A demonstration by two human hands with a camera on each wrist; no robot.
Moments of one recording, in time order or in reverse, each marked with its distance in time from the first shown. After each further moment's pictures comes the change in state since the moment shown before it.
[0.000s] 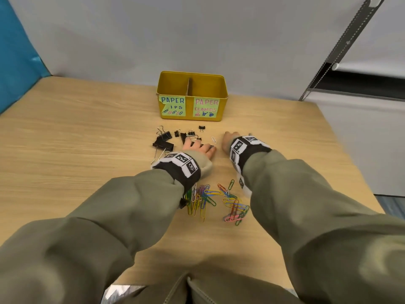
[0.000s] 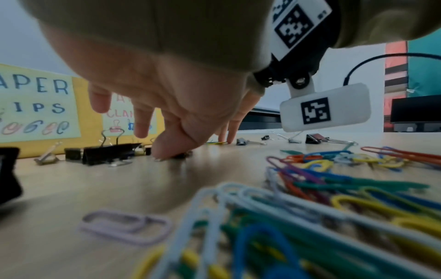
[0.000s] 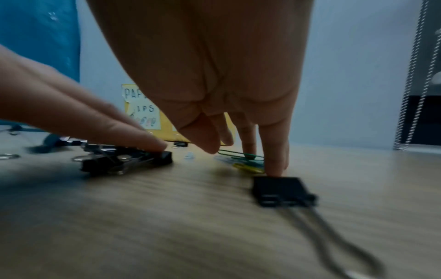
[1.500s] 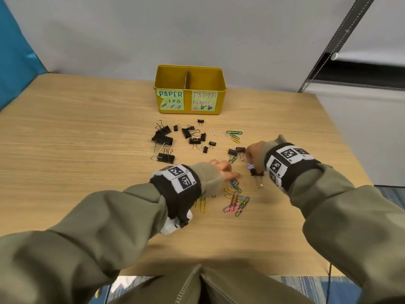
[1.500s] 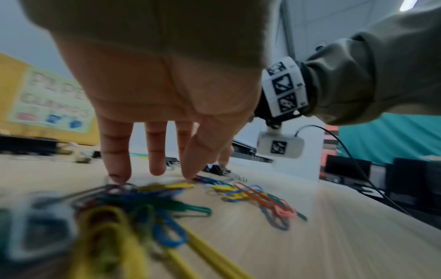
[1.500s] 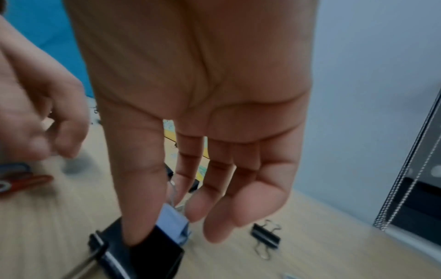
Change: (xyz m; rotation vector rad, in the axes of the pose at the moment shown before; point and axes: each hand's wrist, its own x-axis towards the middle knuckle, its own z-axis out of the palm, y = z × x) left_hand -0.045 0.043 0.004 -0.239 -0.150 0.331; right_hand -0.048 0.064 0.015 -0.261 -0.096 -0.118
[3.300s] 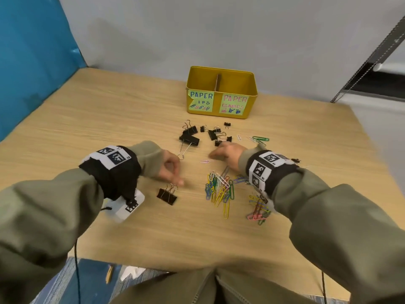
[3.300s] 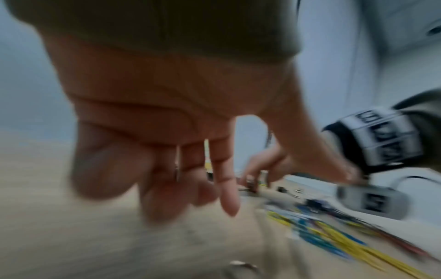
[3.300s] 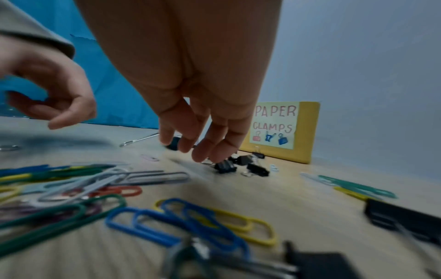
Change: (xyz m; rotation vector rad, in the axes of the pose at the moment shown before) left_hand -0.100 -0.136 0.018 -0.369 0.119 -0.266; right_hand 0.022 -0.101 -0.024 0.381 0.175 -0.413
